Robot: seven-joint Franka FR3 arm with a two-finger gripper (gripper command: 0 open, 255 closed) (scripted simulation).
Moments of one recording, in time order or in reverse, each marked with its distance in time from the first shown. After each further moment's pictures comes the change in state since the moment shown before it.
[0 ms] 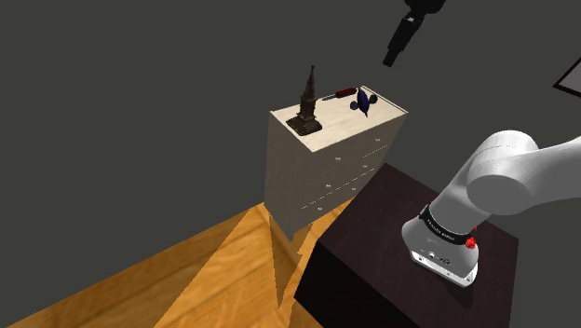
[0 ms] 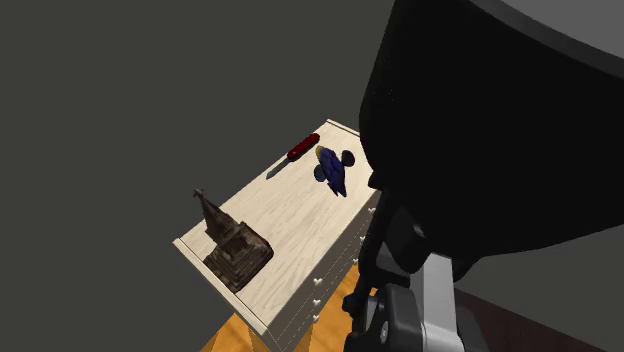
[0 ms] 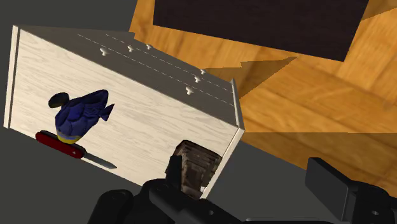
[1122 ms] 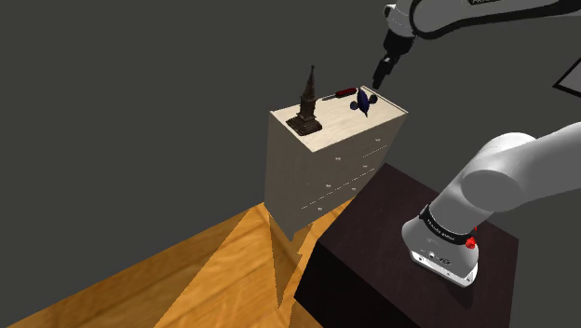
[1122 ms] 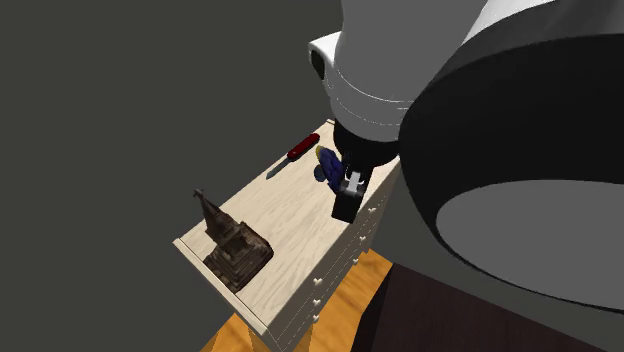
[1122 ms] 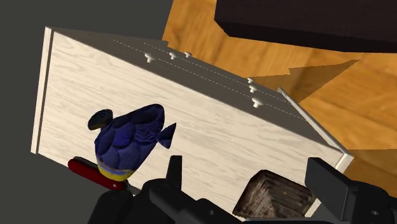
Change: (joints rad) arm -0.123 0.234 -0.204 -0.158 -0.196 0.392 -0.129
